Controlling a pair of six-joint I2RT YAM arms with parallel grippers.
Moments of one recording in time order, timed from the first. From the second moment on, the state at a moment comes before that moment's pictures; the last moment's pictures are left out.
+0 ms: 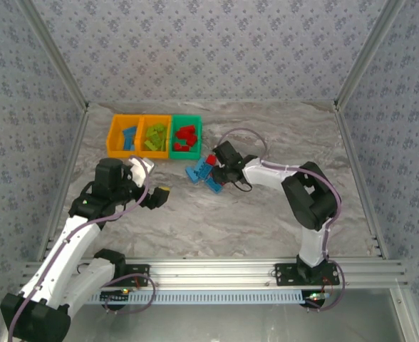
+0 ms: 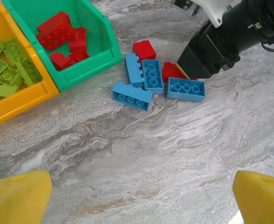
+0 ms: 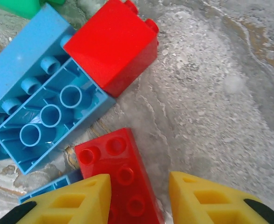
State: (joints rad) left arm -0.31 0.81 0.73 -0.59 0.35 0.19; right arm 0.67 1.89 1.17 -0.29 0.09 0.34
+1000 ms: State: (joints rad) left arm -0.31 0.81 0.73 -0.59 0.34 0.19; right arm 0.60 1.84 1.09 -0.35 0.11 0.47
